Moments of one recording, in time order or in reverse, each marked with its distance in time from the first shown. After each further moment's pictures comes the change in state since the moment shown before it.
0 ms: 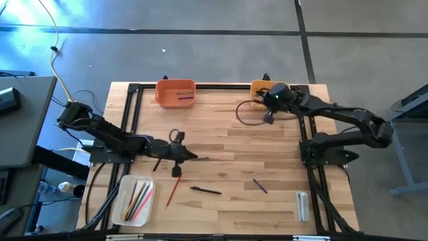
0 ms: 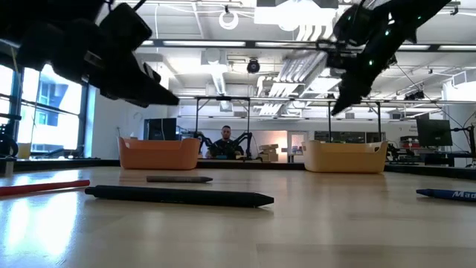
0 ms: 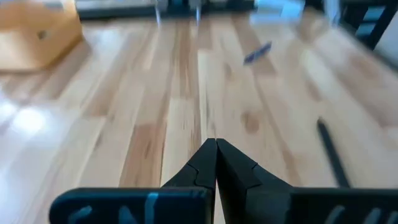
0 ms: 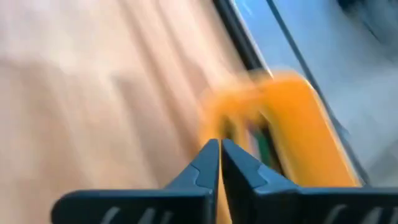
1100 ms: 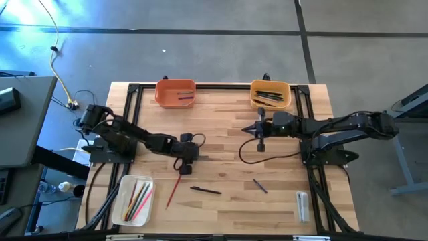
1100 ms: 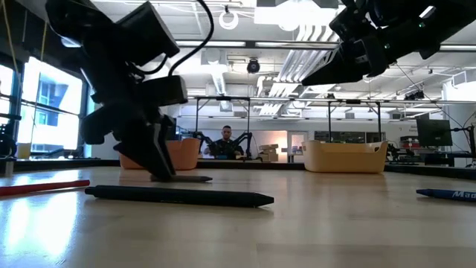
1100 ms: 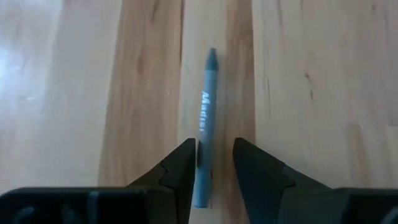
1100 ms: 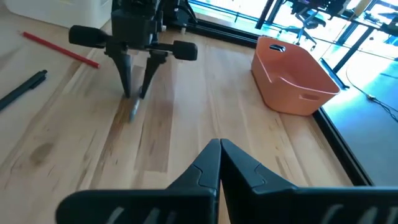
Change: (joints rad) left arm 0.100 0.297 0.307 -0.610 0.060 -0.061; right arm 0.437 -0.057 -0.280 0.698 -0.196 0.024
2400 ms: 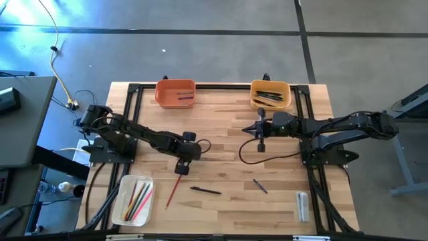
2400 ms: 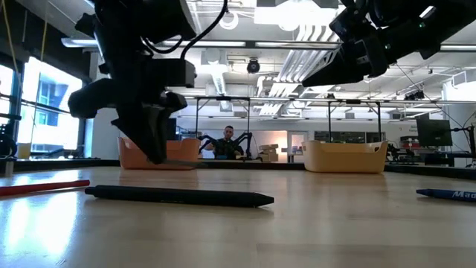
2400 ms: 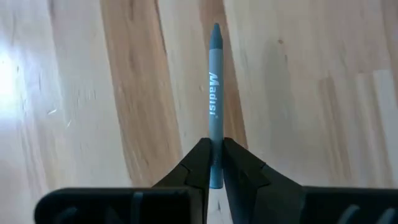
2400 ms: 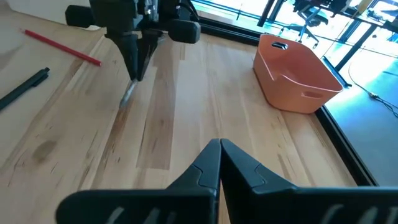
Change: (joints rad) left arm -0.012 0.005 0.237 -0.444 -0.013 0.172; right arm -0.001 0.000 0.000 -0.009 -0.001 0.005
